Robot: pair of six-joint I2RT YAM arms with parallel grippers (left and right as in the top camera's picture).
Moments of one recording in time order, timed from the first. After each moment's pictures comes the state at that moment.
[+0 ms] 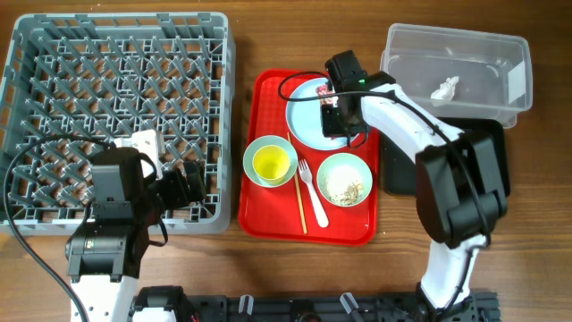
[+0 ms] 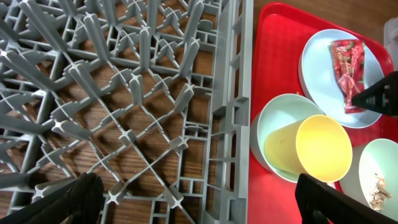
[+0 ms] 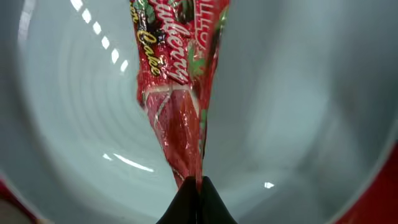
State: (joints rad) left arm 0.00 0.83 0.78 -0.81 0.13 -0.23; right arm 0.38 2.04 1.44 -0.76 -0.05 0.30
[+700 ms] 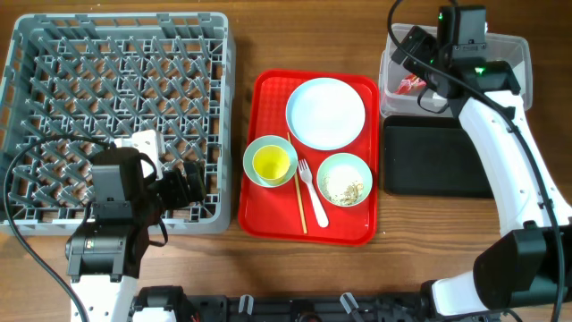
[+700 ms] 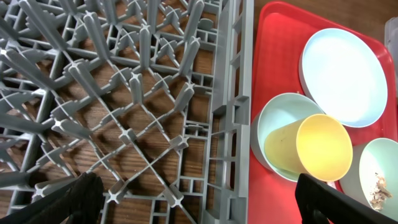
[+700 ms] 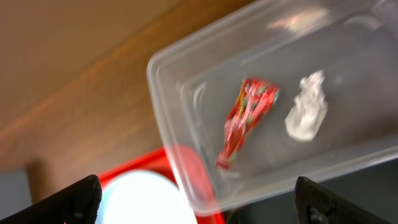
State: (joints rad) left arm 0.00 0.83 0.78 -0.81 0.13 -0.23; right arm 0.08 1.65 1.46 -0.68 0.10 0.57
